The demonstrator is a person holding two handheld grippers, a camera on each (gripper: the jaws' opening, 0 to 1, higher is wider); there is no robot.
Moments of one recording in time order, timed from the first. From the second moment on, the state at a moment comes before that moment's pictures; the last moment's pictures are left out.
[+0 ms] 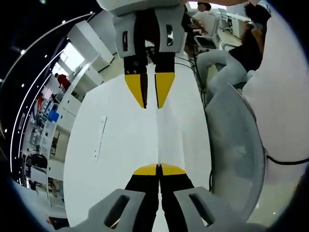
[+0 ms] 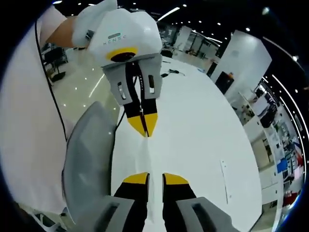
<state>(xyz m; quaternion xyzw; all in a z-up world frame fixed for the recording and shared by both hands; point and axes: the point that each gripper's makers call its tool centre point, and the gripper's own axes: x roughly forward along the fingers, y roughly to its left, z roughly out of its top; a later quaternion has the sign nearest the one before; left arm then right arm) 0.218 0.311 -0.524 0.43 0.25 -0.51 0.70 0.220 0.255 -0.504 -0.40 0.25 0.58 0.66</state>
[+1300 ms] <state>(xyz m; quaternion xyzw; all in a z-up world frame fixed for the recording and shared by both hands) 0.217 0.306 -0.517 0.43 0.24 -0.50 0.71 0.214 0.264 -0.543 -0.39 0.29 0.60 0.63</state>
